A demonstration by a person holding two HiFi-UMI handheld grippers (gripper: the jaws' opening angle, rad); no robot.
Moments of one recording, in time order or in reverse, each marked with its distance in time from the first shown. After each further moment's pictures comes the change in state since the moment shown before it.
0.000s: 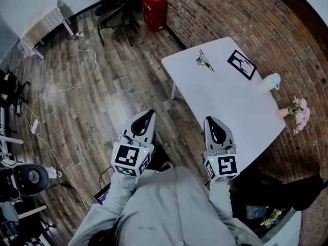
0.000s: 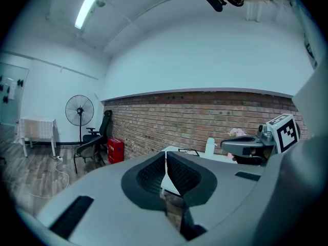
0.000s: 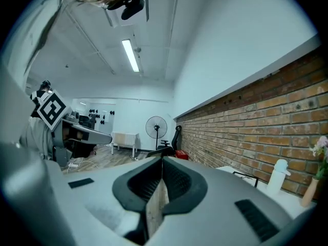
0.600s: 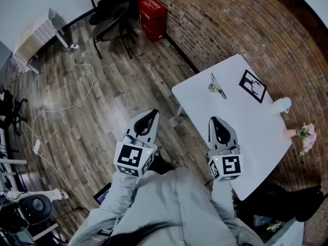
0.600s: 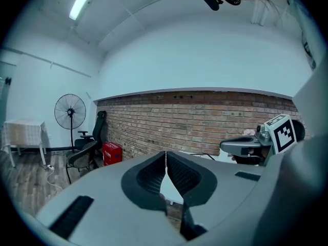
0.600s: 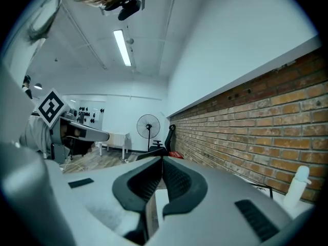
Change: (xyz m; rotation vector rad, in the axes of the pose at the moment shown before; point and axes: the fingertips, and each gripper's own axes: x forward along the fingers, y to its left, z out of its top) left arm 0.116 0.141 0.054 0.034 0.003 -0.082; right arm 0.174 -0.021 0.032 0.010 0.018 -0.086
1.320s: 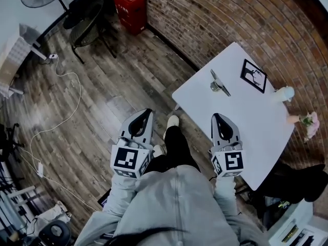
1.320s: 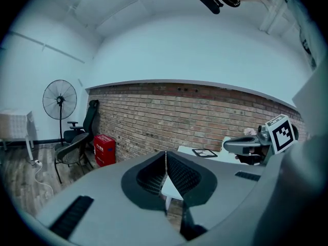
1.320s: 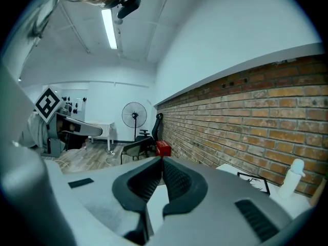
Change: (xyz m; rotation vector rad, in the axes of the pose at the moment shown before) left arm 0.071 0.092 -0.015 -0.037 0.073 -0.114; right arm 0.082 -0.010 -0.024 0.028 0.128 -0.159
